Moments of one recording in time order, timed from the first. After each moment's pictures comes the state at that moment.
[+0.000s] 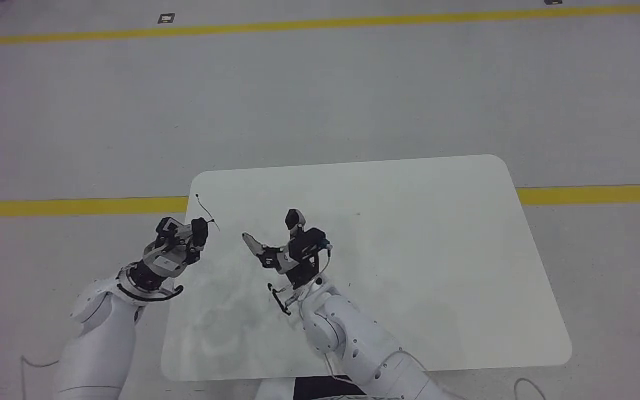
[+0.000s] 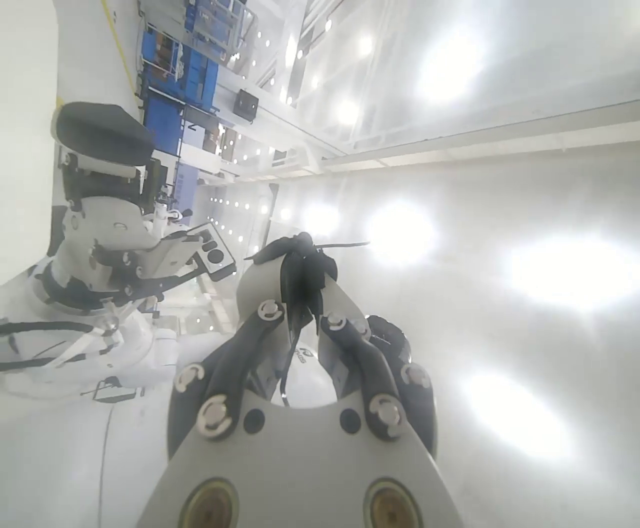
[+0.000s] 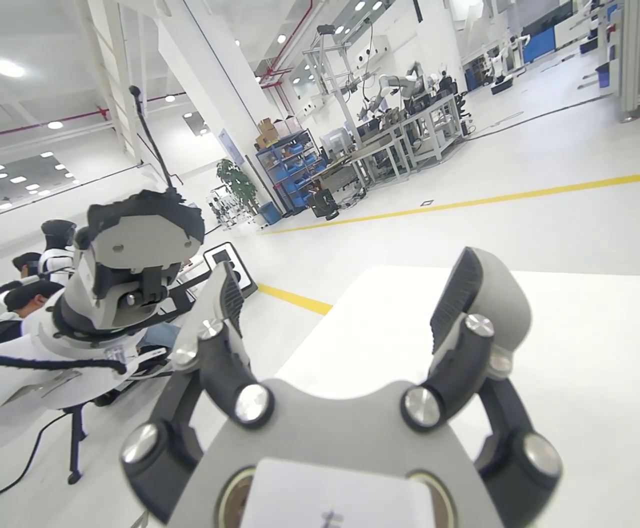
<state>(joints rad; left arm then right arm) 1.66 -1.08 -1.73 -1.51 -1.05 0.14 -1.25 -1.38 -1.67 0.78 -1.21 -1.24 -0.04 -0.56</state>
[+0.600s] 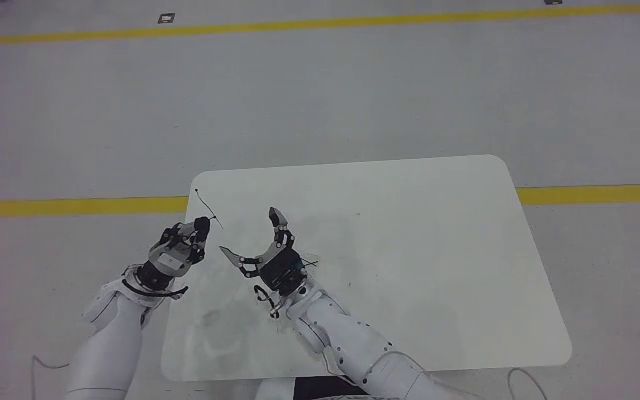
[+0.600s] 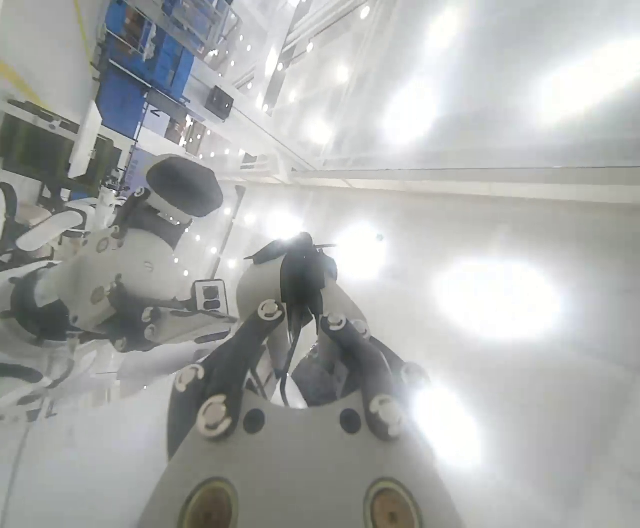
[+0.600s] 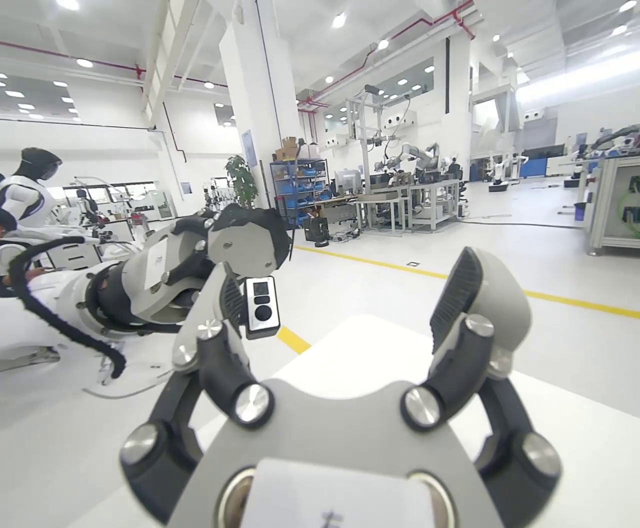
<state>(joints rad) 1.67 -1.09 -1.68 -1.51 -1.18 0.25 -1.19 -1.33 -1.69 0.69 -1.17 -1.45 0.07 -0.70</state>
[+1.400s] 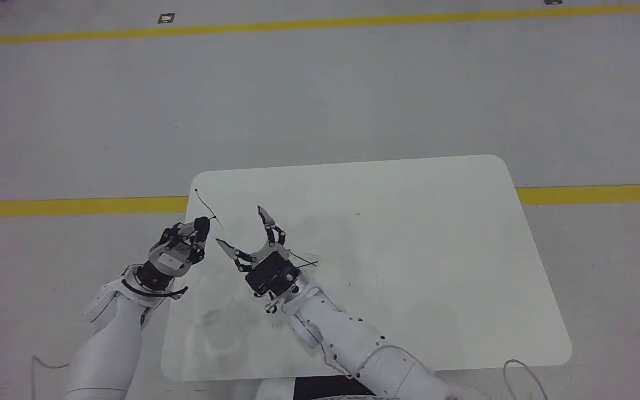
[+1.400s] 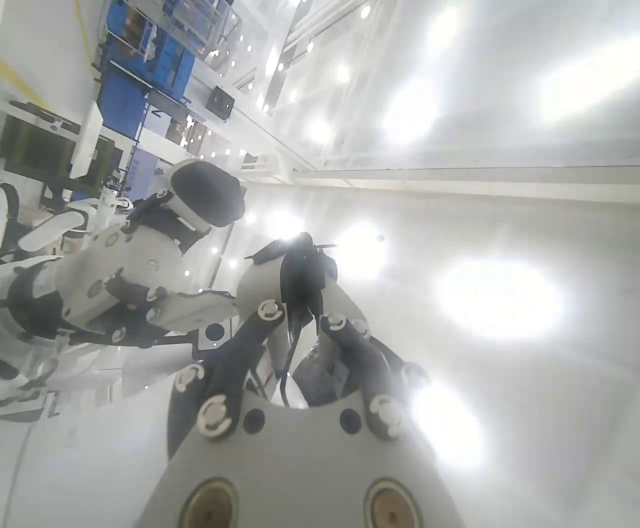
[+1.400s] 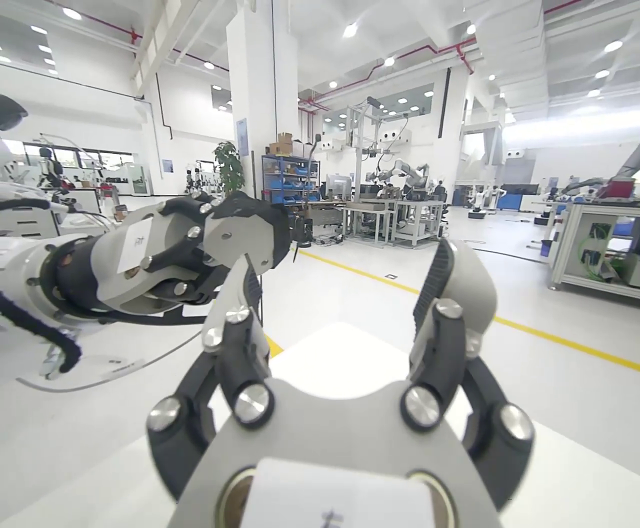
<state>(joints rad) 1.67 -1.09 -1.68 -1.51 -1.18 0.25 -1.19 -1.26 -1.72 0.66 -1.08 -1.55 0.18 -0.74</state>
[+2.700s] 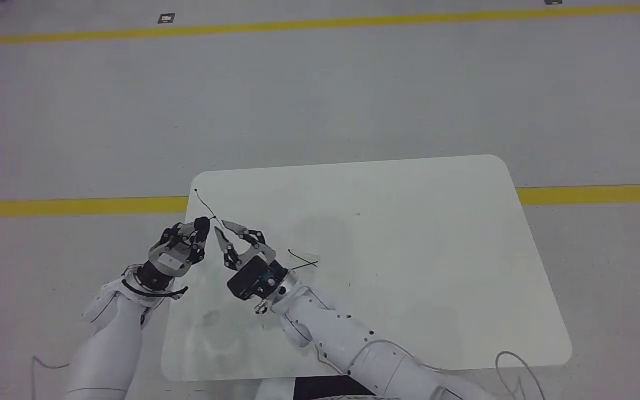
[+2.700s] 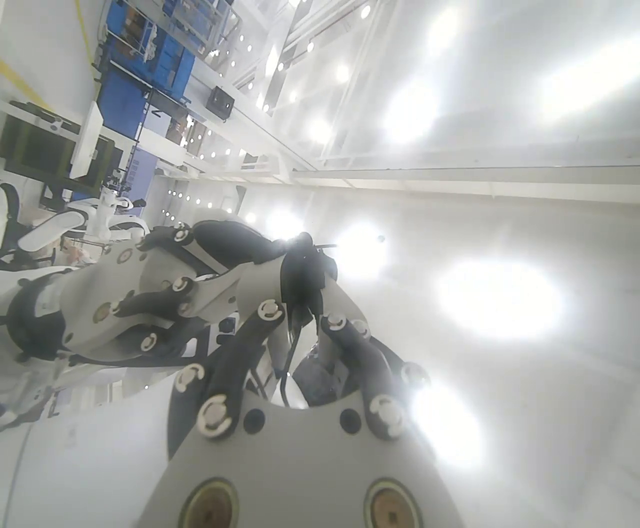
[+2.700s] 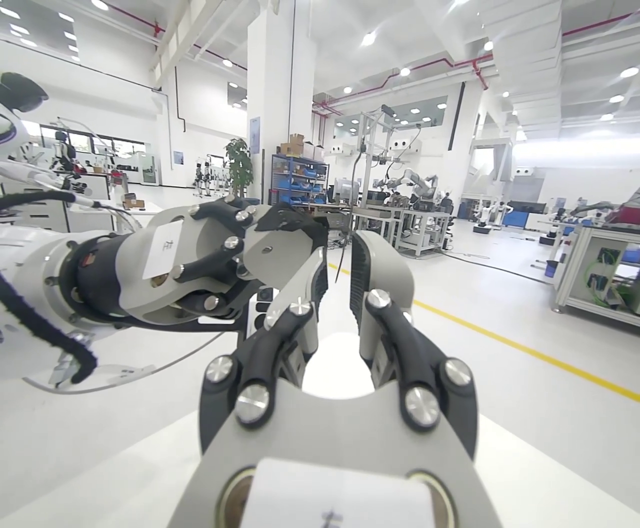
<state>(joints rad) 1.67 -1.09 -1.68 -1.51 -1.18 0.25 -1.19 -1.21 -1.75 0.60 -1.02 -1.57 0.21 -0.74</state>
